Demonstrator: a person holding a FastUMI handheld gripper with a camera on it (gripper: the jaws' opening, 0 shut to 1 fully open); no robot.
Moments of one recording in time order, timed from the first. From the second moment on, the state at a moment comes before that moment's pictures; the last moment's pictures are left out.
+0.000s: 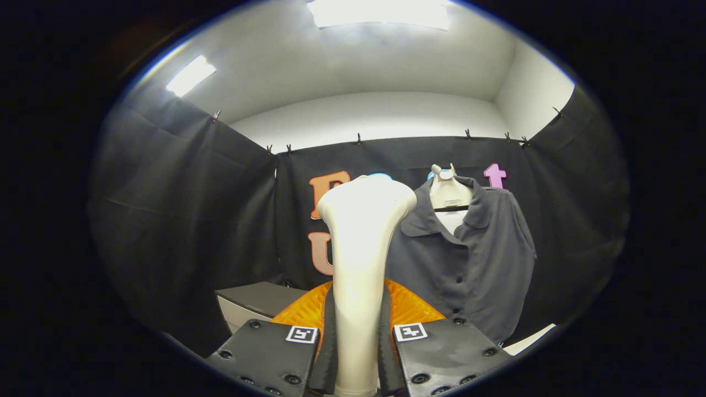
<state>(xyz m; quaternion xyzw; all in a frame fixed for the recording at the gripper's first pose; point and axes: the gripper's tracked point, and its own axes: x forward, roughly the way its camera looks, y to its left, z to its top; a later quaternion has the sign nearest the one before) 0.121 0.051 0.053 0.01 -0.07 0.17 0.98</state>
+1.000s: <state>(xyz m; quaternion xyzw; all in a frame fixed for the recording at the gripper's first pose) 0.194 -0.060 -0.011 0.01 -0.05 0.15 0.99</state>
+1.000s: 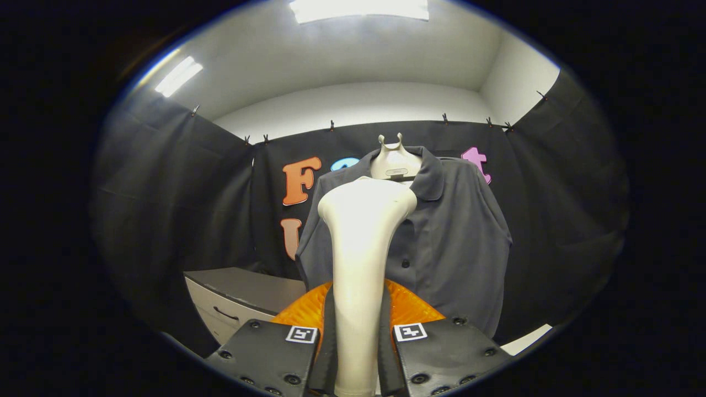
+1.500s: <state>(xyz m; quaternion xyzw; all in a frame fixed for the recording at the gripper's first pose) 0.264 -0.044 -0.043 0.02 -0.03 0.13 0.99</state>
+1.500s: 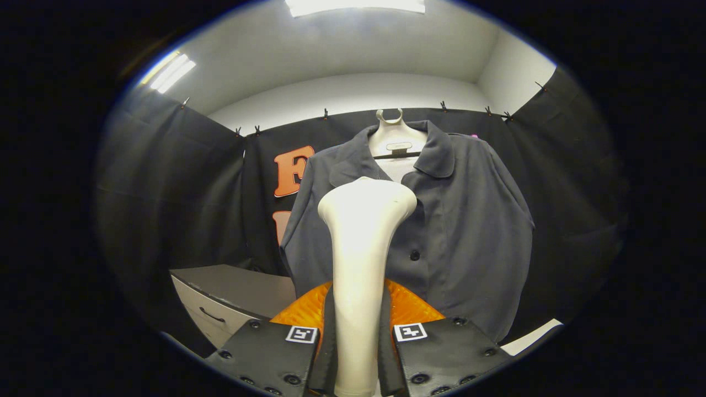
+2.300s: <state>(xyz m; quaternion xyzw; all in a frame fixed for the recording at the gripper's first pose) 0.331 -0.022 -0.073 0.00 -0.03 0.13 0.99</state>
